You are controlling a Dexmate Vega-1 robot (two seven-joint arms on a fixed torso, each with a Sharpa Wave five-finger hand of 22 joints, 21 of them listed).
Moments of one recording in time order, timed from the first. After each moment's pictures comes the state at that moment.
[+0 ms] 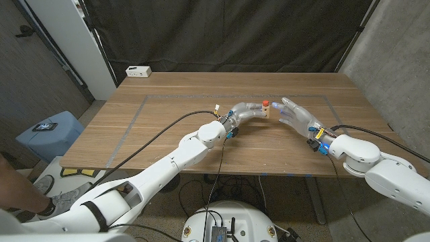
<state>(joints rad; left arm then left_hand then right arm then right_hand) 0.65 0.29 0.78 -1.39 -0.25 -0.01 0.04 1.05 0.08 0.30 -0.16 0.19 0.81 -0.15 0.19 0.19 0.83 -0.21 0.21 0.44 0.48 -0.05 0.21 0.19 0.21 0.14 0.22 0.19 -1.38 -1.00 -0.12 -2.04 0.70 -0.01 -0.02 0.08 0.10 0.21 0.07 0.23 0.25 -0.21 0.18 0.17 -0.17 -0.01 0.19 0.18 -0.18 0.11 0.20 0.19 -0.07 0.12 0.18 0.17</state>
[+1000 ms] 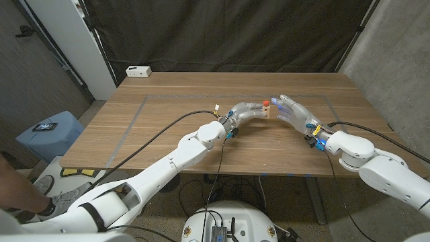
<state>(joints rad) 0.67 0.31 0.78 -1.42 -0.25 0.00 0.04 1.04 0.08 0.30 -0.15 0.20 0.80 -0.16 0.19 0.19 0.82 -0.21 0.21 0.44 0.48 -0.05 0.21 0.19 0.21 0.14 0.22 0.19 -1.29 -0.96 -0.17 -1.98 0.67 0.01 0.02 0.08 0.10 0.21 0.07 0.23 0.18 -0.22 0.17 0.17 -0.17 -0.01 0.18 0.18 -0.18 0.11 0.20 0.19 -0.07 0.12 0.18 0.17</state>
